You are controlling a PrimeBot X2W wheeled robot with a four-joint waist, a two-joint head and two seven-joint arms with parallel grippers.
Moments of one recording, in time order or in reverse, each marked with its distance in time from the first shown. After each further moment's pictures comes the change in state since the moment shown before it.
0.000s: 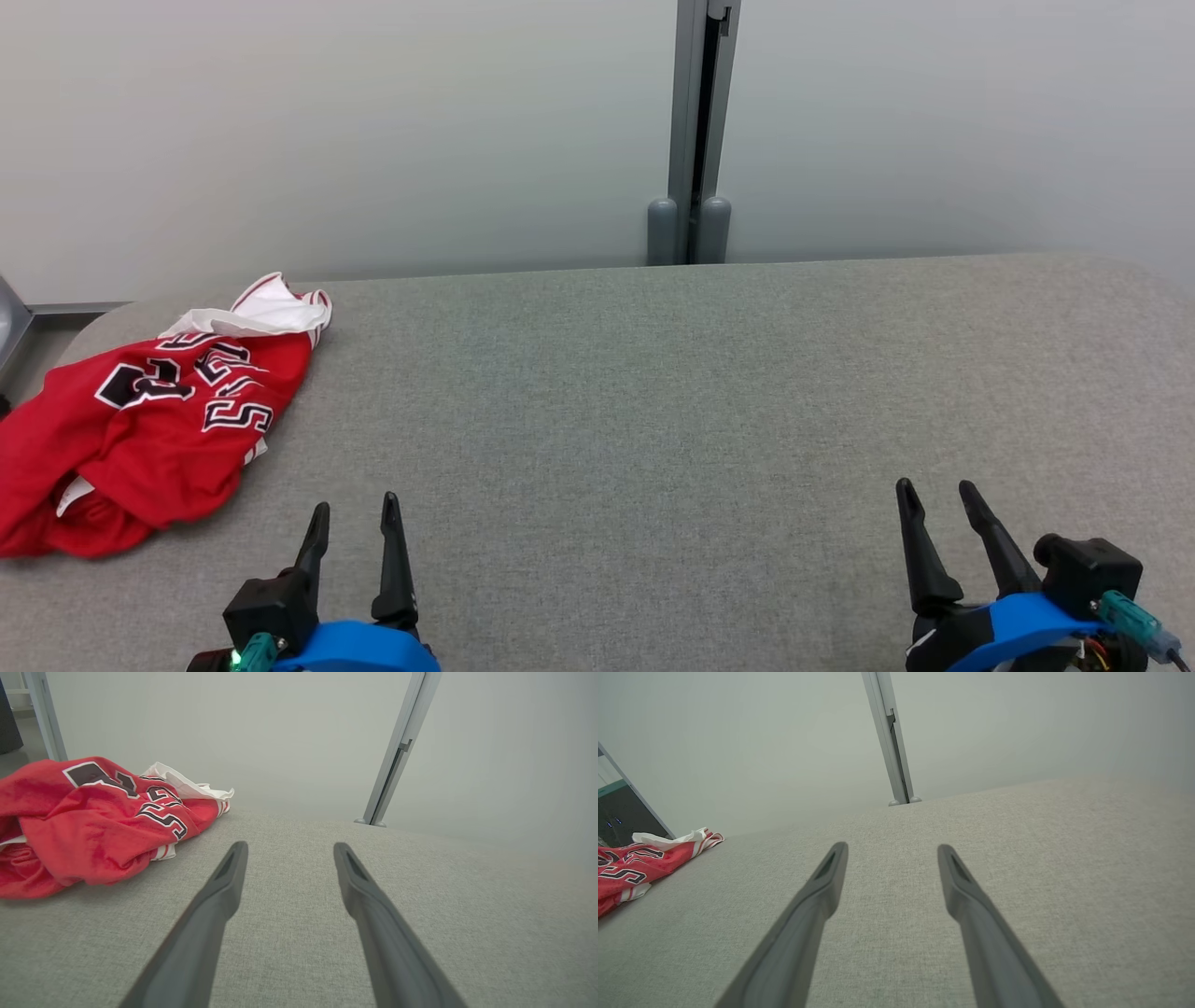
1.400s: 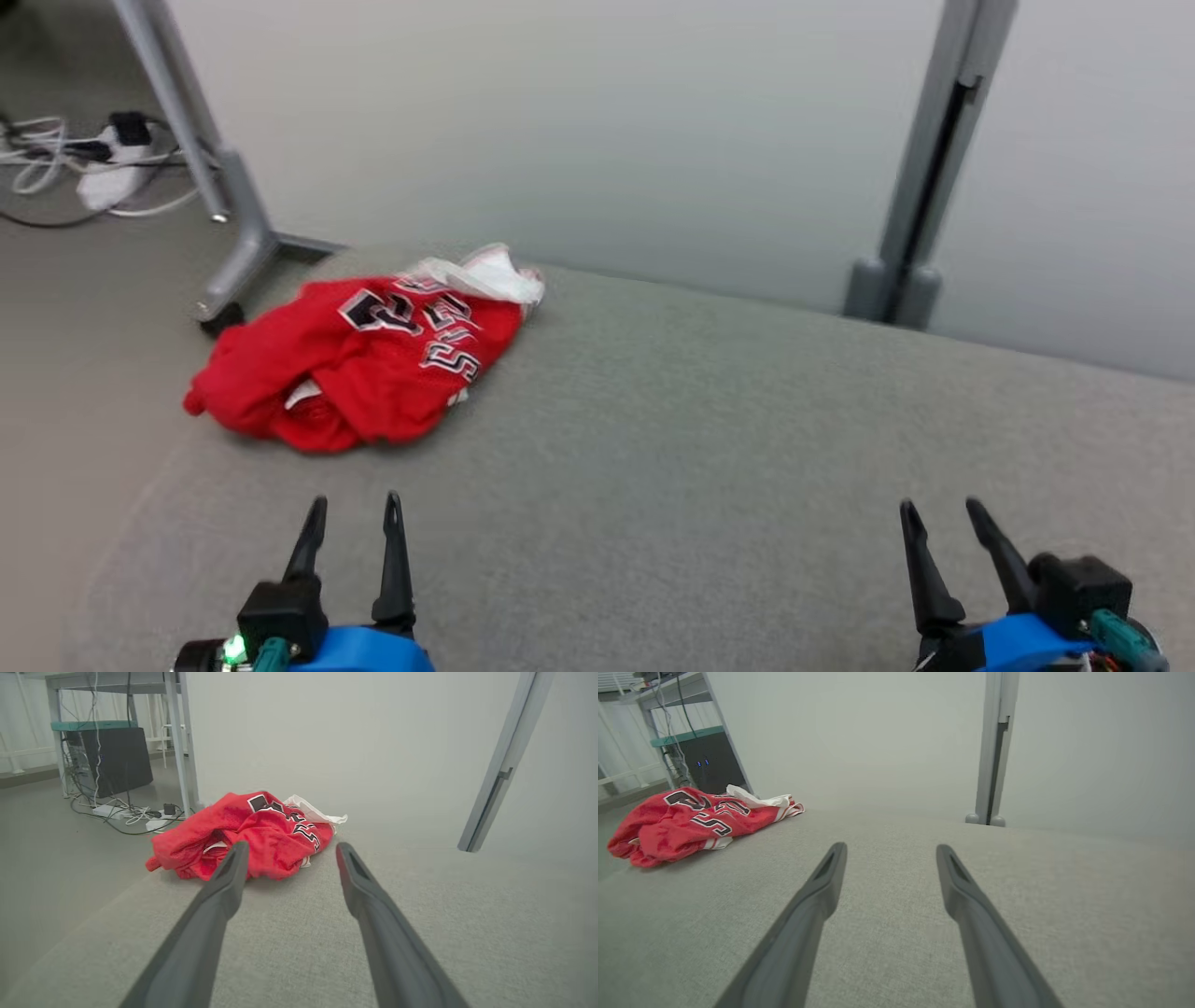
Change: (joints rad) left arm 0.000 0.035 -0.041 -0.011 0.086 0.035 -0.030; right arm 0.032 -0.002 -0.015 -0.003 -0.118 0.000 -0.030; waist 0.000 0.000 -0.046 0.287
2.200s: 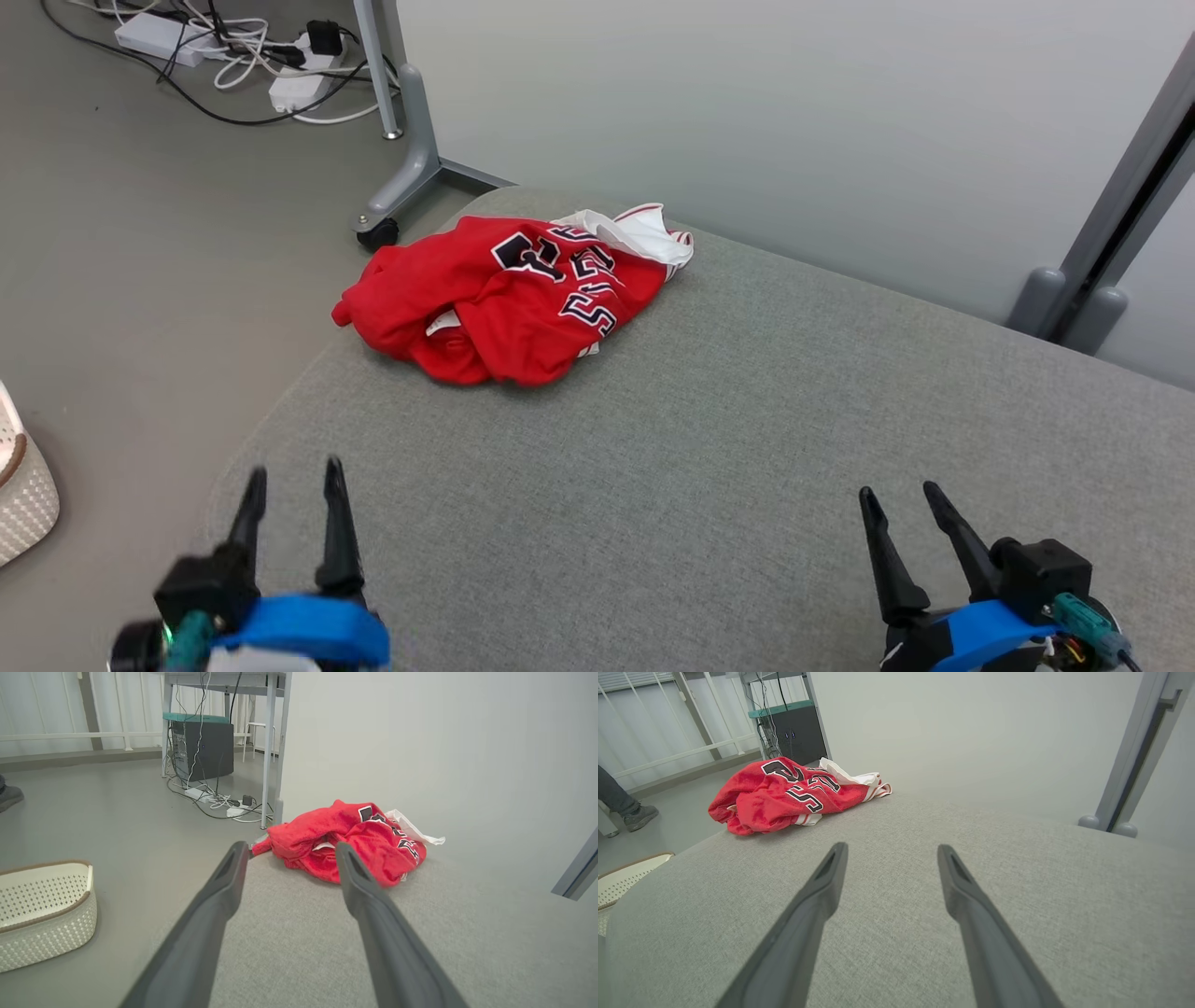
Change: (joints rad) left arm 0.031 0.037 0.060 -0.115 -0.072 0.005 0.047; right arm -0.047 0.000 0.079 0.036 0.017 0.001 -0.007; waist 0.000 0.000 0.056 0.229
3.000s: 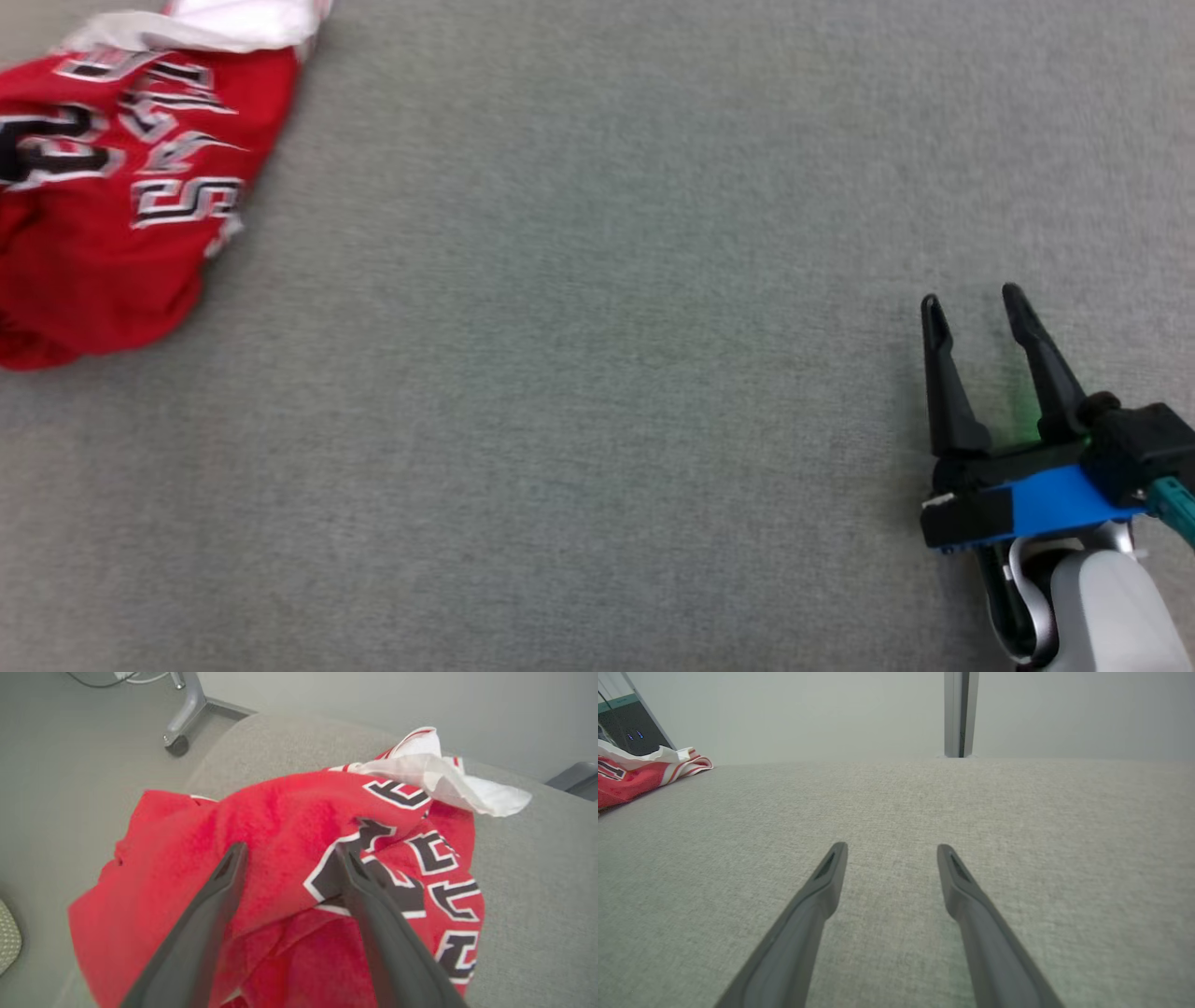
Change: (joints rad) left arm -0.684 0.388 0.202 0.161 -0.277 -0.122 0.766; right arm -0.151 0.000 -0.074 -0.268 -0.090 0.000 0.030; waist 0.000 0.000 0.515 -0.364
